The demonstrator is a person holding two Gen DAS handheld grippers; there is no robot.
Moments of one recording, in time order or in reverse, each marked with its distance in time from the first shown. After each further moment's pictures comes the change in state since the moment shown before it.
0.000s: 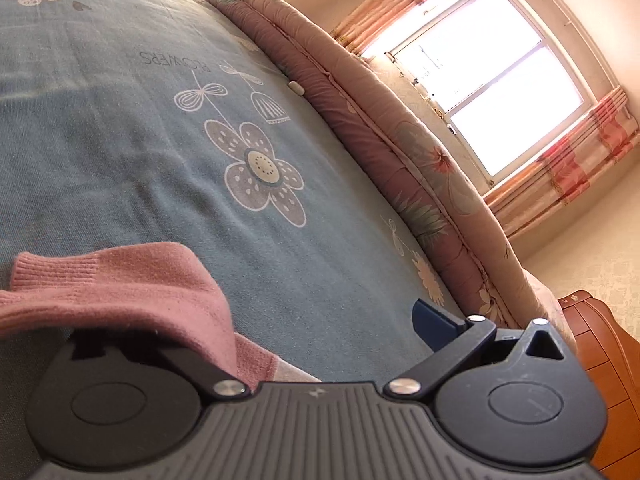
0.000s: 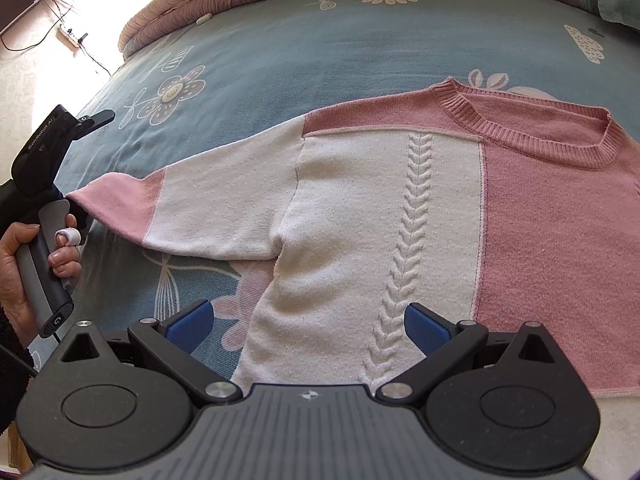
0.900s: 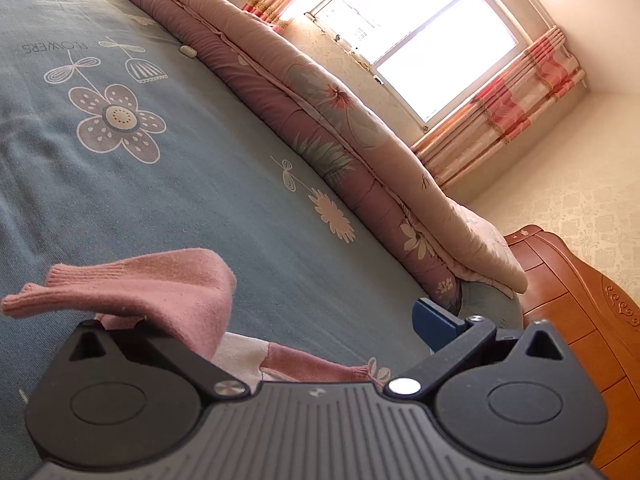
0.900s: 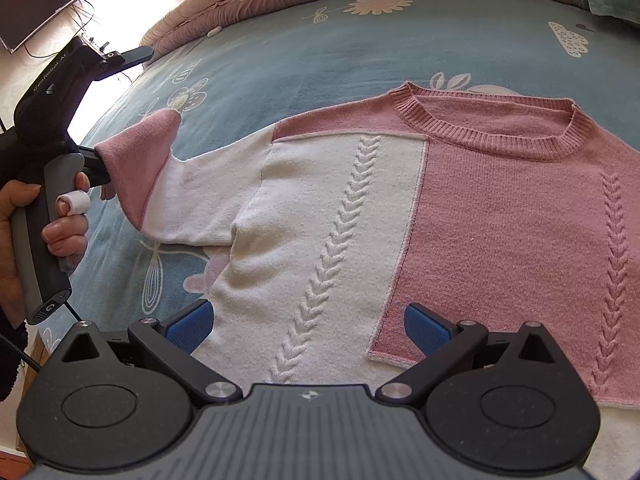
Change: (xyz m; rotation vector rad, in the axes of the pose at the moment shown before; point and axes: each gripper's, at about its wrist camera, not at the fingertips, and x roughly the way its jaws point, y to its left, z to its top) left arm 0.003 -0.121 -0.065 0.118 0.110 -0.136; right arm -0.034 -0.067 -0.010 -0.027 -0.017 0.086
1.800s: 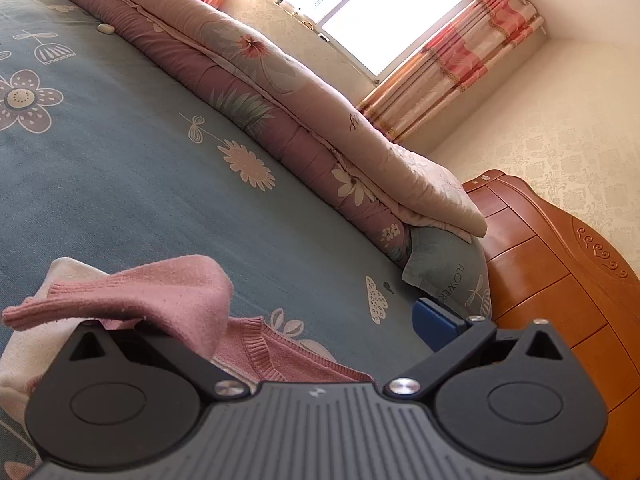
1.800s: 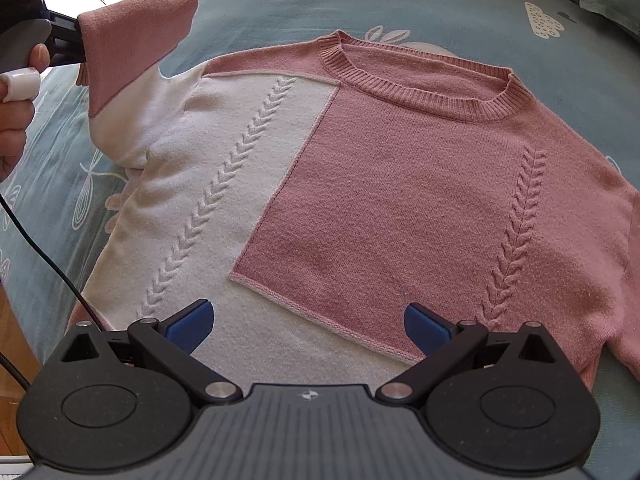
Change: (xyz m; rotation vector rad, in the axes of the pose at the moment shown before) left arm 0.034 -0.116 -0.051 0.107 0.098 -0.083; right arm -0.021 -0.063 -0.007 -0.123 0.197 -0.124
